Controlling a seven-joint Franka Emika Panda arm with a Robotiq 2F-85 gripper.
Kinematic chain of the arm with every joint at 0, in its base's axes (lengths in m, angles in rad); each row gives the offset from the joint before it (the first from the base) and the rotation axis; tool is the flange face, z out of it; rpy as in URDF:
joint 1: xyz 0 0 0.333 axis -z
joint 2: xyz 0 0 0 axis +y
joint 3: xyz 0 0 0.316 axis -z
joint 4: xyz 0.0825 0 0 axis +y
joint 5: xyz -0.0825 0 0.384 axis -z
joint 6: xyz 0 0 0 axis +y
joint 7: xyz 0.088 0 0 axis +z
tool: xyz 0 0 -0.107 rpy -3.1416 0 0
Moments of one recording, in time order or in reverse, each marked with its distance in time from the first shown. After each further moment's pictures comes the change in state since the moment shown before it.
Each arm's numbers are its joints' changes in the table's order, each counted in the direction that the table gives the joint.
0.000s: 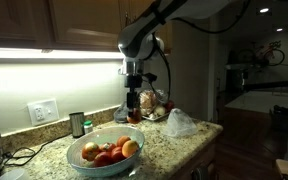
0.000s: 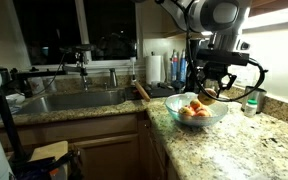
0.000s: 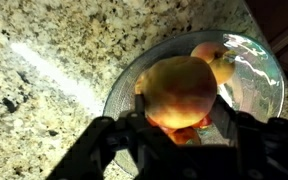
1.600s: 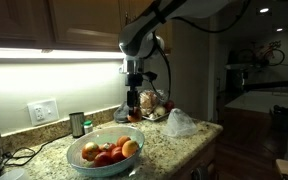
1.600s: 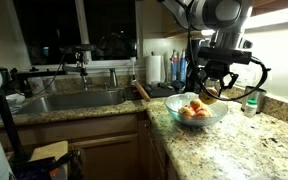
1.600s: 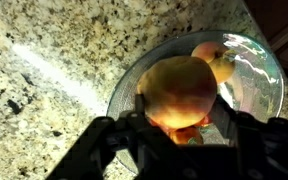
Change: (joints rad) arm 0.011 0.000 -0.002 -0.014 -0.001 0.017 -0.009
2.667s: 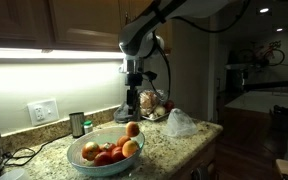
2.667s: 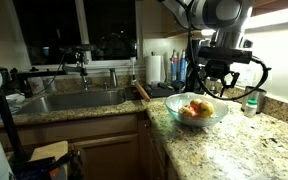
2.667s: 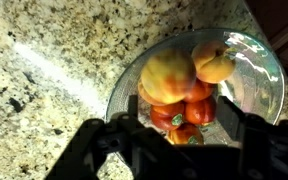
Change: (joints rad) arm 0.000 0.000 0.000 -0.005 0.001 0.000 0.000
